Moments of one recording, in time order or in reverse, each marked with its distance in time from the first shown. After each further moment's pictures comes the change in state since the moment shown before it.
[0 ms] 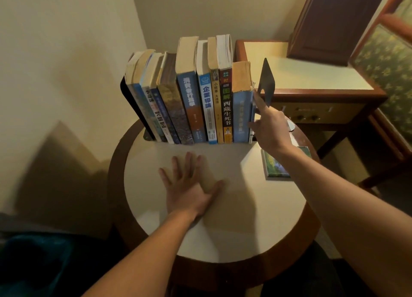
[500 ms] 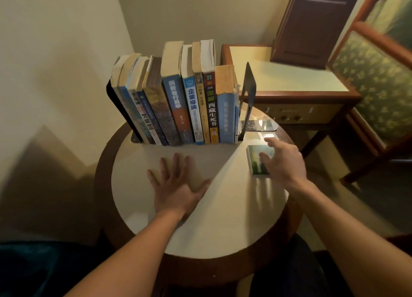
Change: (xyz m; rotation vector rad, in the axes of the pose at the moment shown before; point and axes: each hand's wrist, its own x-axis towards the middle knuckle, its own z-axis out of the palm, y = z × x) left_hand 0.000 -0.002 0.004 0.023 -0.001 0.001; right_hand -0.086 0.049 -0.028 -0.197 -0.026 0.240
